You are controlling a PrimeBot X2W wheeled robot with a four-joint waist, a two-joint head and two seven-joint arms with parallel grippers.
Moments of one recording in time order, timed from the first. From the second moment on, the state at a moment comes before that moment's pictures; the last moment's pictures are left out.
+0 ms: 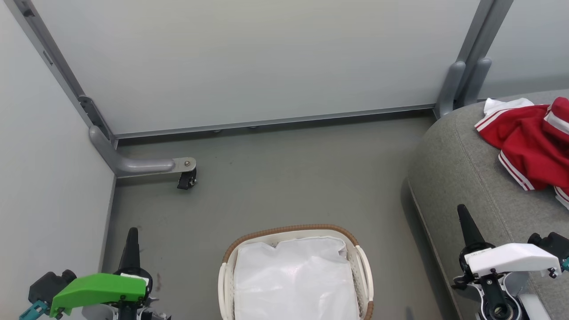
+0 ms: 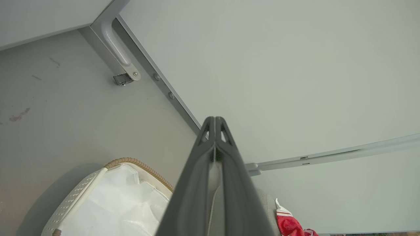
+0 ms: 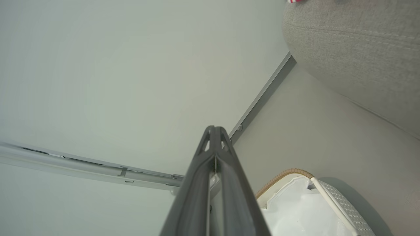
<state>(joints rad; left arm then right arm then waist) -0.06 0.05 0.04 0.28 -1.18 -0.11 -0.01 -0.12 -0.04 -0.08 0.30 1.13 0.13 -0.01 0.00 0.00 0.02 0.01</state>
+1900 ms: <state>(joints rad) -0.10 0.05 0.11 0.25 -1.59 -0.13 0.11 -0.11 -0.05 -0.11 0.25 1.59 0.13 0.11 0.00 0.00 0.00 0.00</state>
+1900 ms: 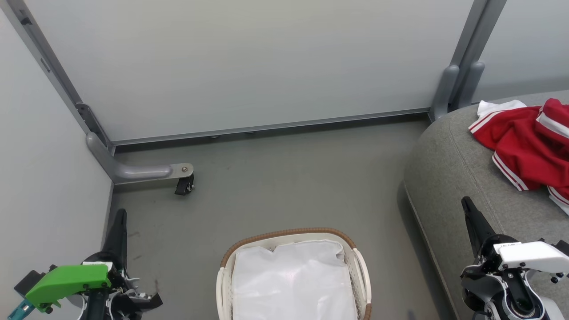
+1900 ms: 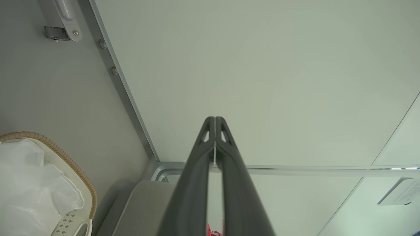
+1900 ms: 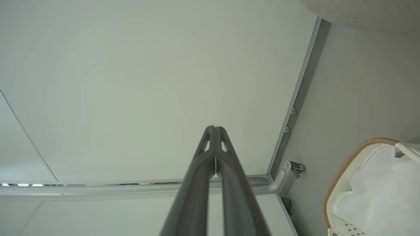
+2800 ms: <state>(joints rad) -0.10 0.05 0.12 0.25 -1.61 -0.13 0.11 -0.11 -0.05 -0.11 0.25 1.61 0.13 0.11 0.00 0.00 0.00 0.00</state>
